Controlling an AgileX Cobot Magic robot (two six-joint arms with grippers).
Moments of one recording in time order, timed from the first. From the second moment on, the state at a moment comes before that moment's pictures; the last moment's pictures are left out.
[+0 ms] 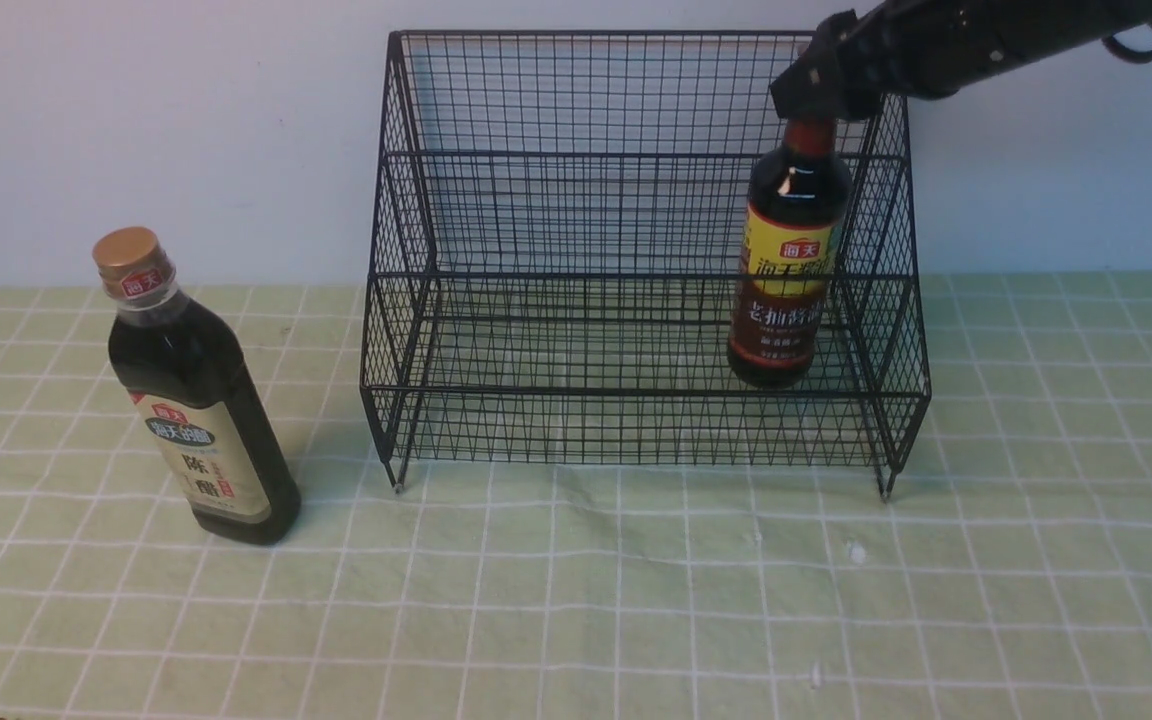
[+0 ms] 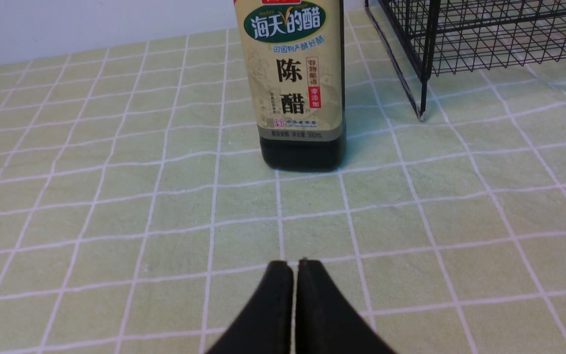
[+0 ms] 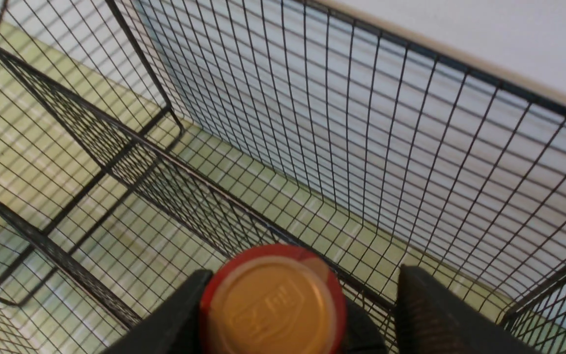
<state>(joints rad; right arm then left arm) 0.18 1.87 -1.83 0.59 0.89 -0.59 -0.08 -0.01 0.02 0.03 0.41 0.03</state>
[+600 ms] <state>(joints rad) 0.18 1.44 -1.83 0.13 1.16 -0.04 -0.08 -0.01 0.02 0.03 0.41 0.03</state>
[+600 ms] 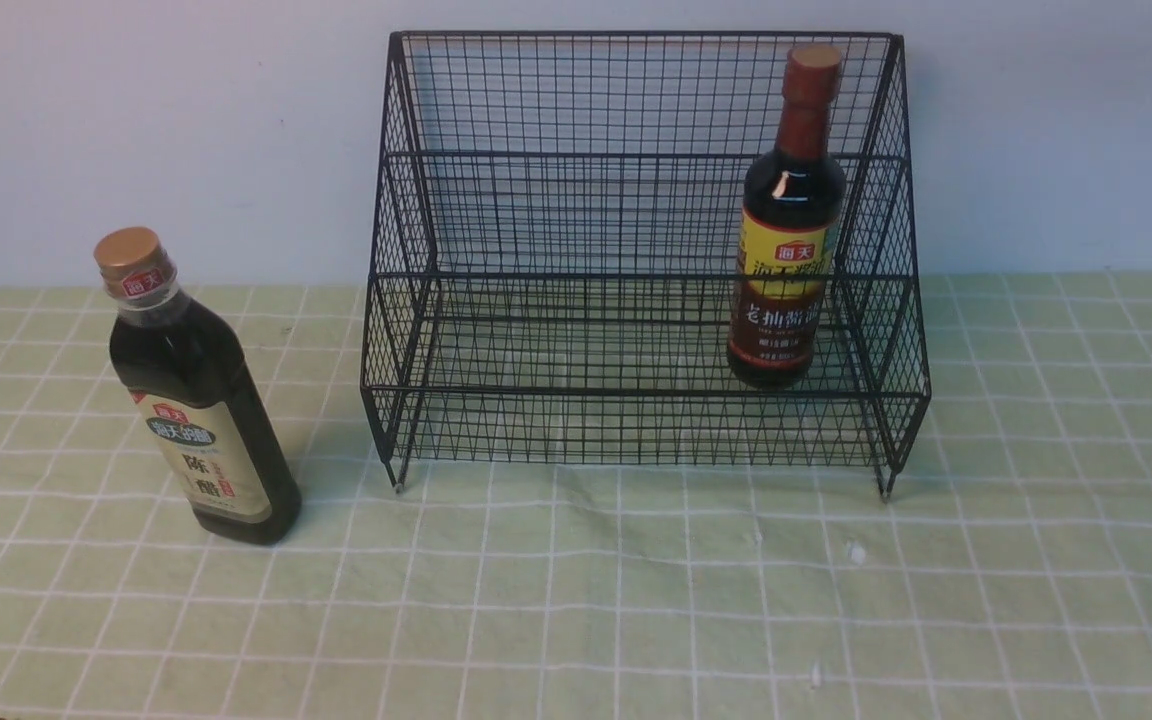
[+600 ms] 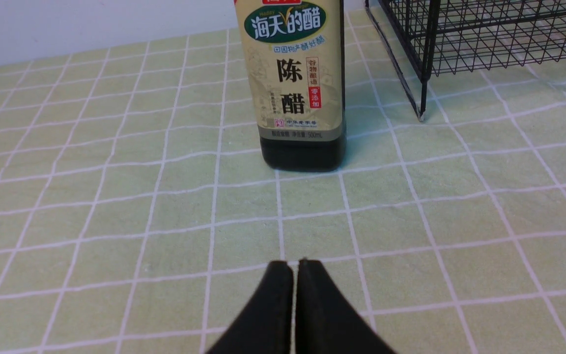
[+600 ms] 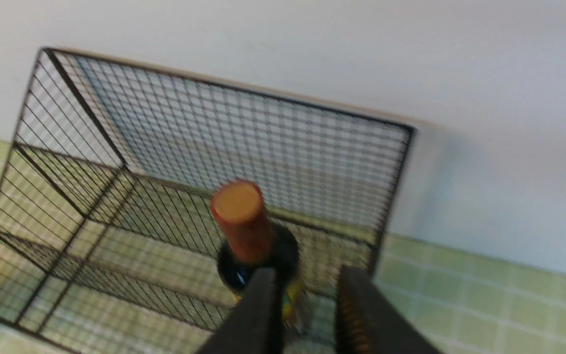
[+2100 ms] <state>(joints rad) 0.01 0.13 -0.24 0.04 0.39 -0.07 -0.08 -0.01 0.02 0.03 0.41 0.03</state>
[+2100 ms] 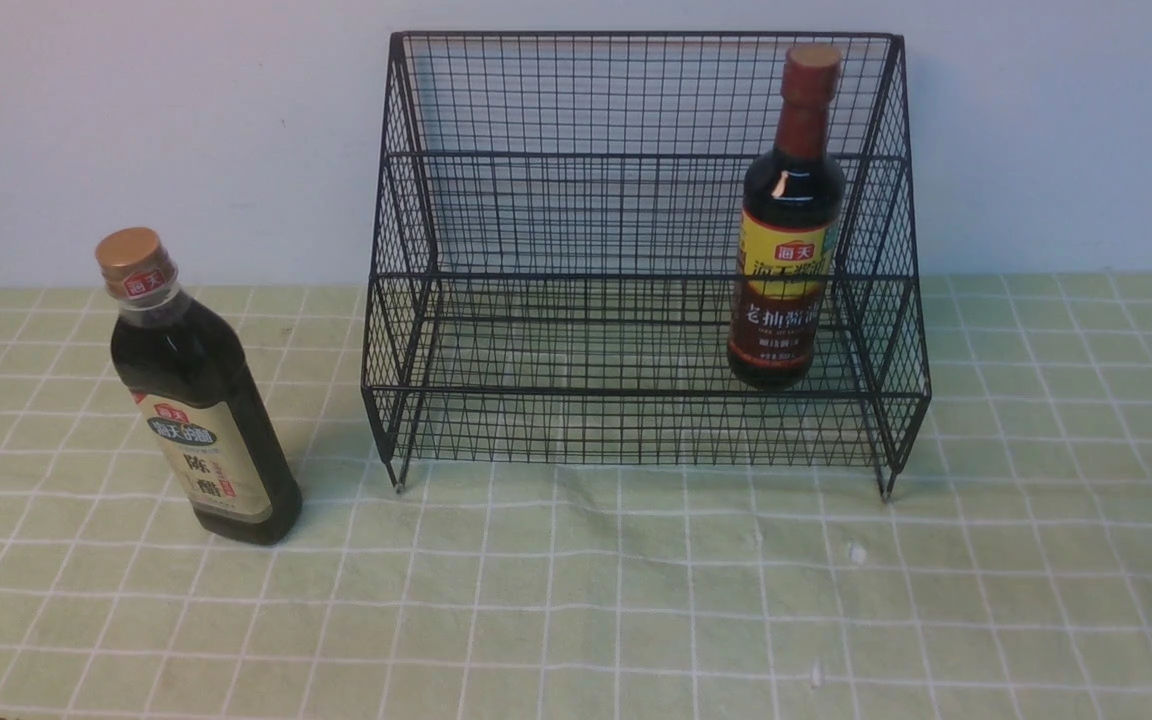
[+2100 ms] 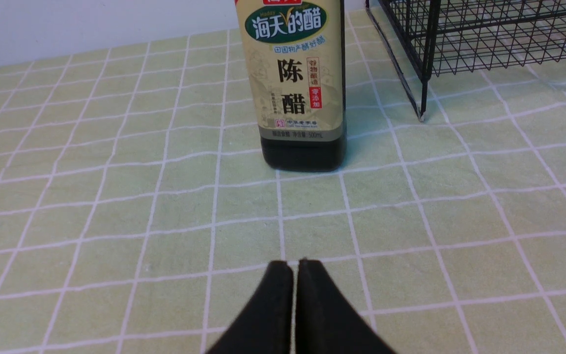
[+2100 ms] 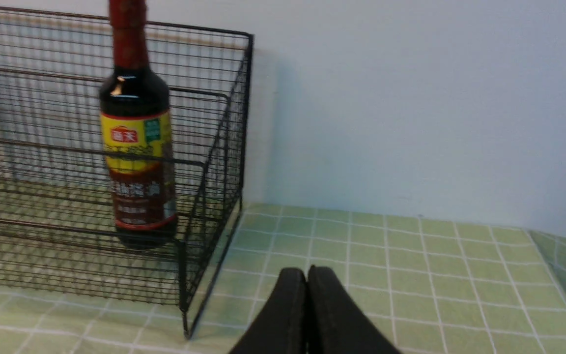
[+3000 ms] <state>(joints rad) -0.03 -0.01 0.02 0.04 0.38 -0.07 -0.08 -0.01 0.02 0.03 0.41 0.03</state>
